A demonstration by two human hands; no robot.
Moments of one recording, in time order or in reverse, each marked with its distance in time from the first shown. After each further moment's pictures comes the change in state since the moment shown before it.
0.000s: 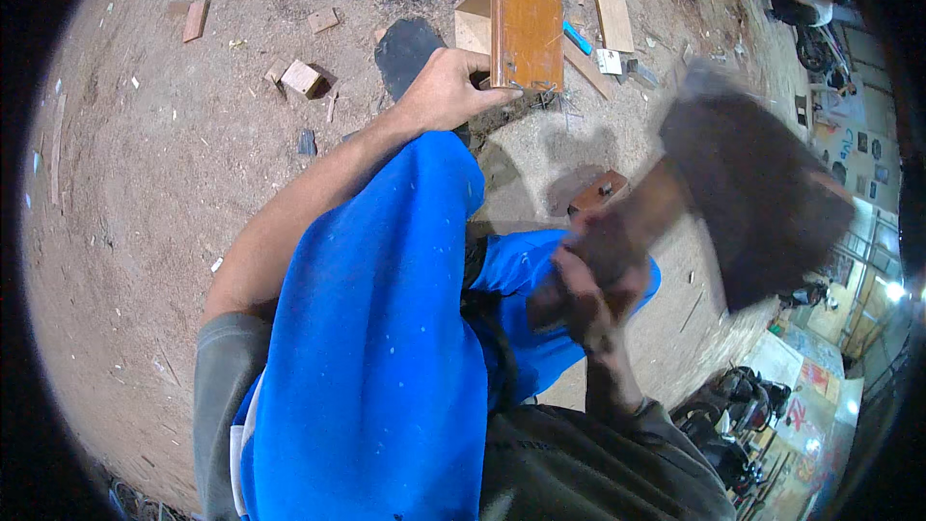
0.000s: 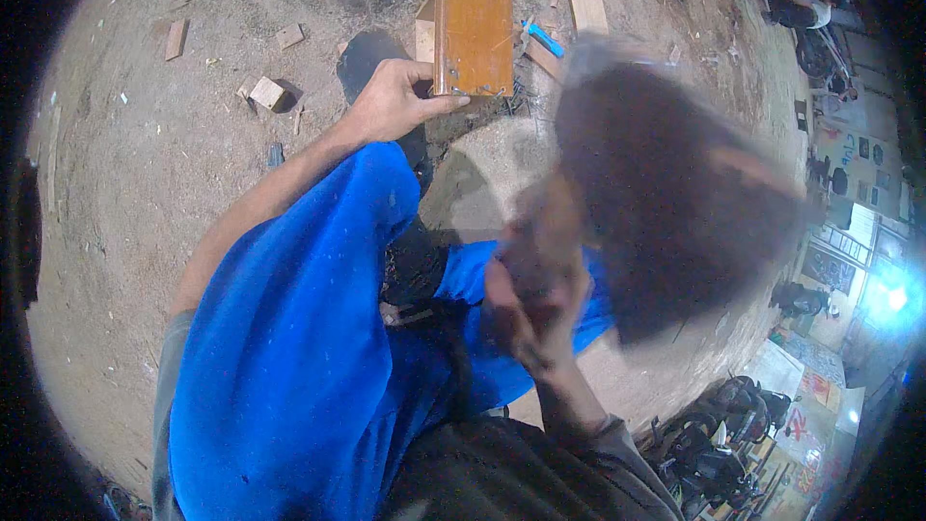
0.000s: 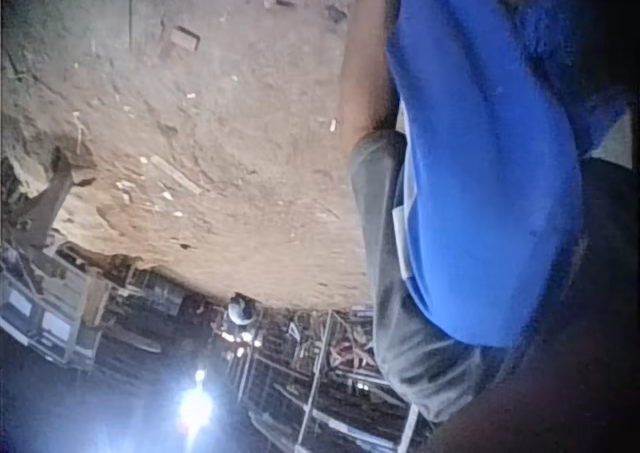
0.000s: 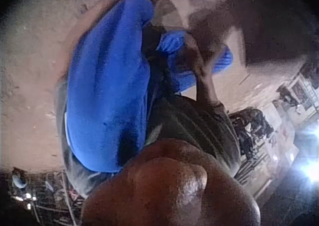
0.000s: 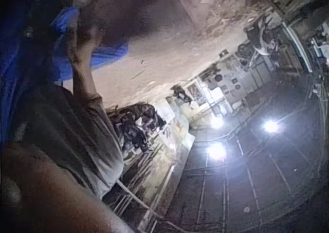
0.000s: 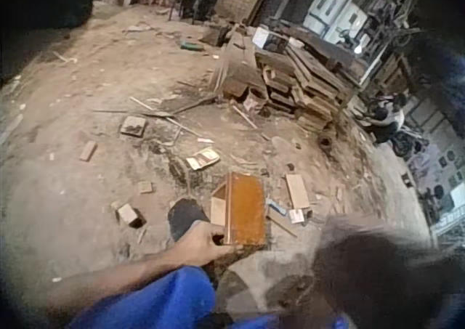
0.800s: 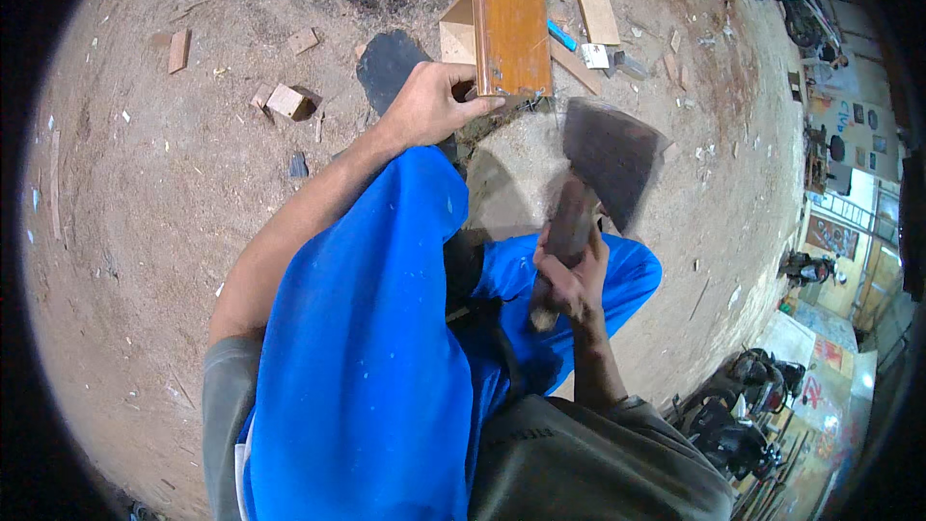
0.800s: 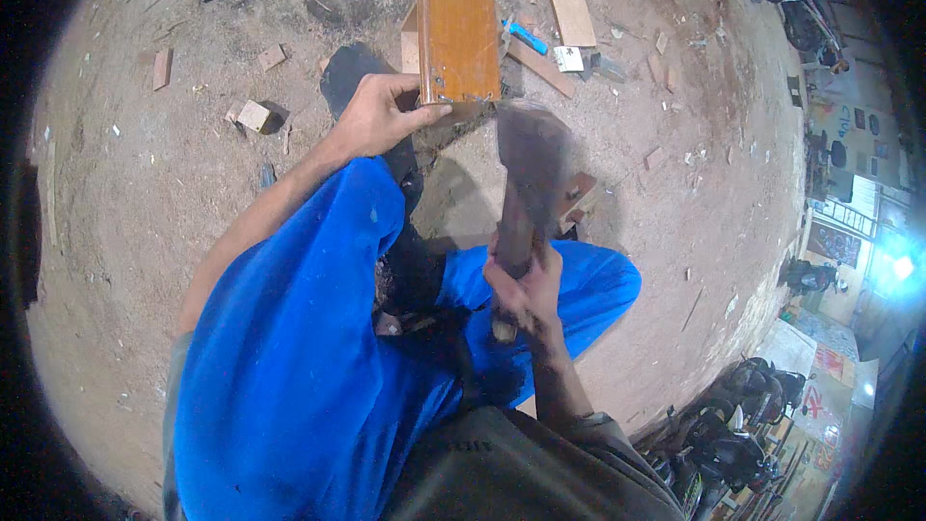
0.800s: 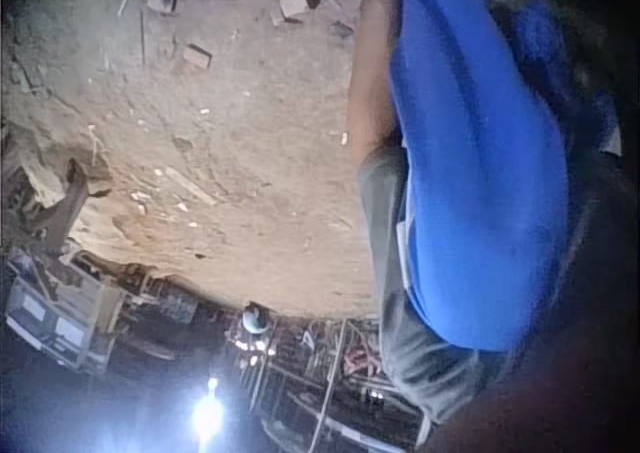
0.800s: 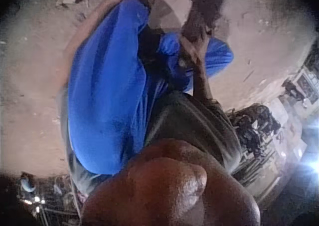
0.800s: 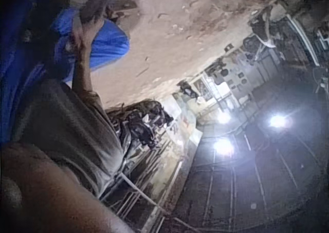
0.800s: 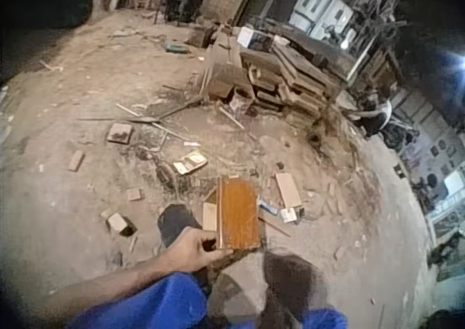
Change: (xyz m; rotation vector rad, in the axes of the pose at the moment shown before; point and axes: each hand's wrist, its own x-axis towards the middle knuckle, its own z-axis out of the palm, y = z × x) left_hand 0.005 -0.005 0.004 0.010 -0.009 0.074; right_hand -0.007 0.063 0.007 0.223 -0.024 0.427
